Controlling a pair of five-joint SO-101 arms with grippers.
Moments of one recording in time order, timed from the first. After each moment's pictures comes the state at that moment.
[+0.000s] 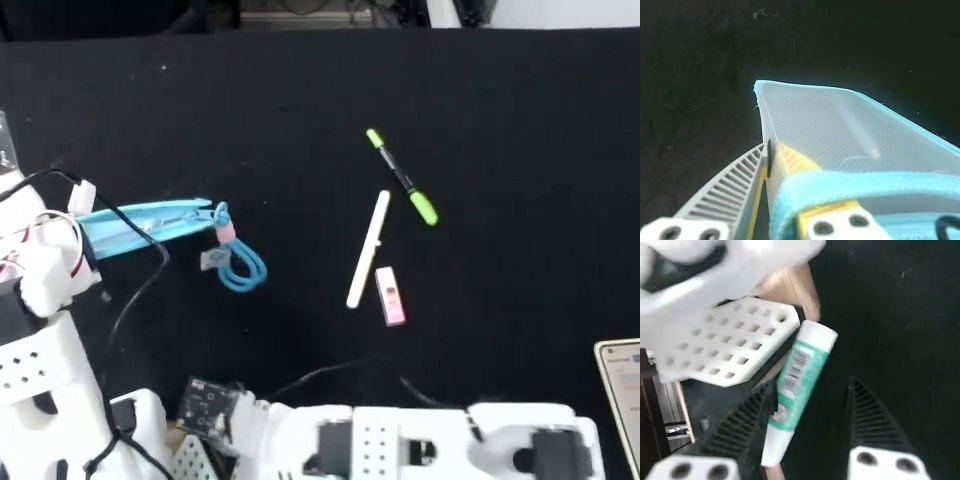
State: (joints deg) left arm -25.8 -51.4 20.6 86.7 0.4; right arm -86.9 -46.2 81.0 36.3 -16.0
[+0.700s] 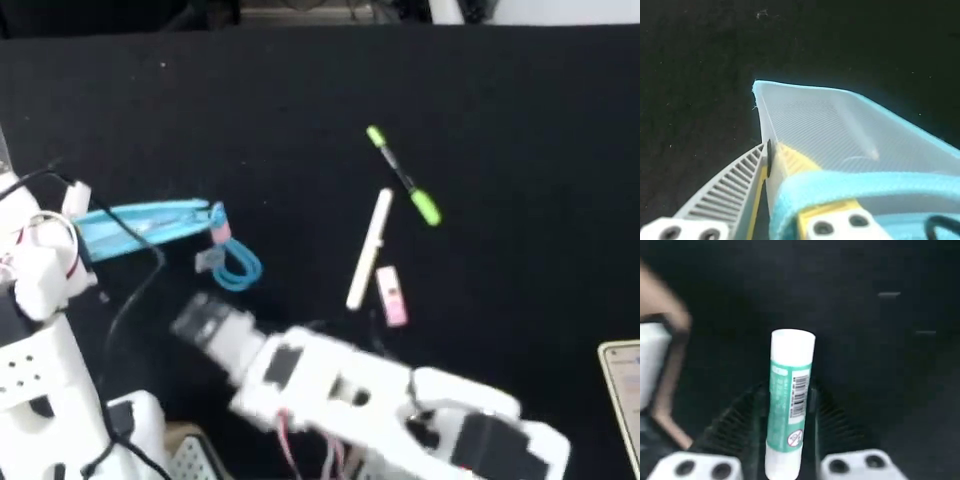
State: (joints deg) left arm -26.0 -51.4 20.6 86.7 0.4; right arm -57.6 -23.2 61.4 52.4 -1.0
